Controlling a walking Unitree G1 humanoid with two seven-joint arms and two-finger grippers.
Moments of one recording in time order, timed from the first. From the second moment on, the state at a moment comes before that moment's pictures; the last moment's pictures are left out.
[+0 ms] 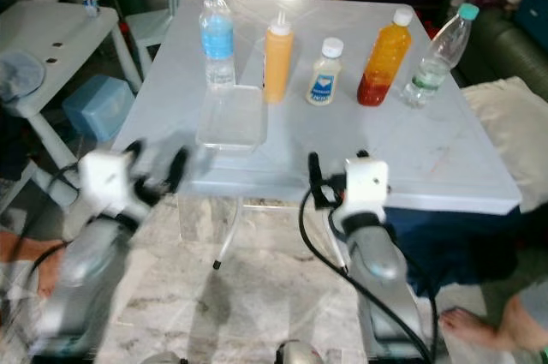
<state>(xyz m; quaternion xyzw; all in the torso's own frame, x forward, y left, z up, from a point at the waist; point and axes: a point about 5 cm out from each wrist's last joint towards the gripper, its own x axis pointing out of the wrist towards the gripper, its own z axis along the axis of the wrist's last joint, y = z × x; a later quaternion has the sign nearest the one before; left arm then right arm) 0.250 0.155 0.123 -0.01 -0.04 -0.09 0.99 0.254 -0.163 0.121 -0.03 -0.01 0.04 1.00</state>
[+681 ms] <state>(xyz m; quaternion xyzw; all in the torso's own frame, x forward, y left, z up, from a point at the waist) 0.238 0.161 0.120 0.00 -0.04 -0.09 1.00 0.249 -0.176 0.136 -0.06 -0.05 0.00 1.00</state>
